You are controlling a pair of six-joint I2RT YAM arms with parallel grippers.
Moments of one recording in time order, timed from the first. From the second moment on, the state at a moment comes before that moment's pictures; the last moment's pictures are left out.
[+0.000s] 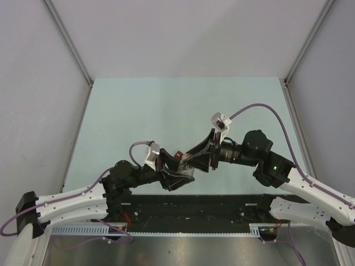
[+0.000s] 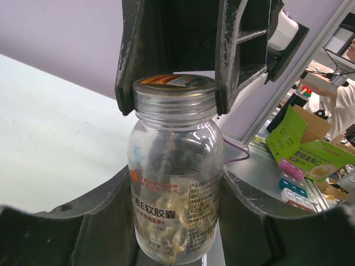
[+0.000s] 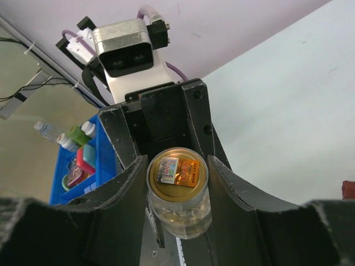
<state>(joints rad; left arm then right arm) -1.14 0.72 0.40 0.55 0.24 -0.47 0.98 0.86 0.91 -0.04 -0.39 0.51</state>
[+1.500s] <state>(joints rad) -1.14 0.81 0.44 0.72 0.58 -0.50 0.98 0.81 0.90 0.04 -0.71 0.40</state>
